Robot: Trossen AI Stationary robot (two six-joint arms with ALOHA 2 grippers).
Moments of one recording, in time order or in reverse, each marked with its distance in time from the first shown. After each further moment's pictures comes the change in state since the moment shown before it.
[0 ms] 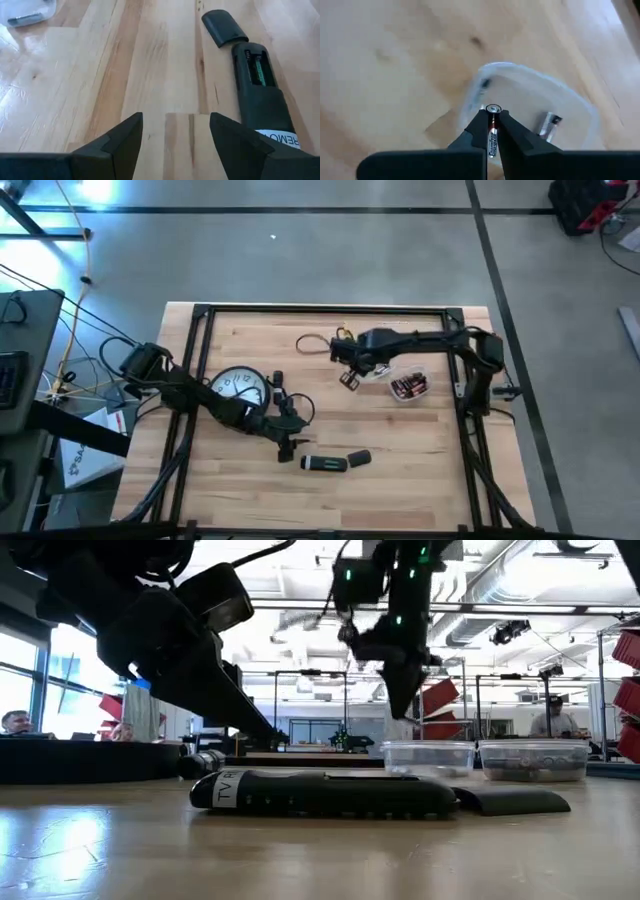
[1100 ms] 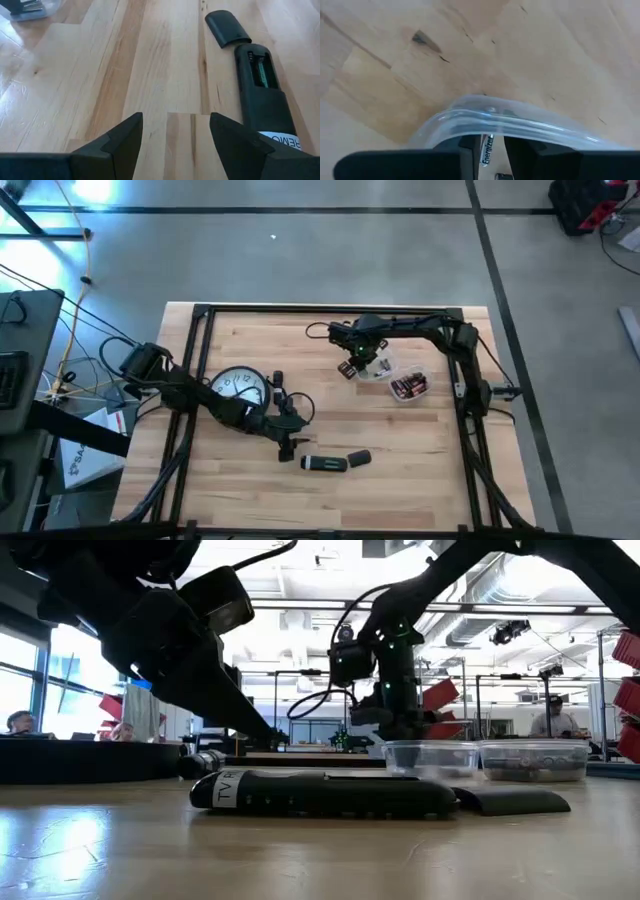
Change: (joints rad) left arm 0.004 0.000 0.000 -0.005 0.000 -0.026; right arm -0.258 0.248 0.005 0.059 -0.210 -0.019
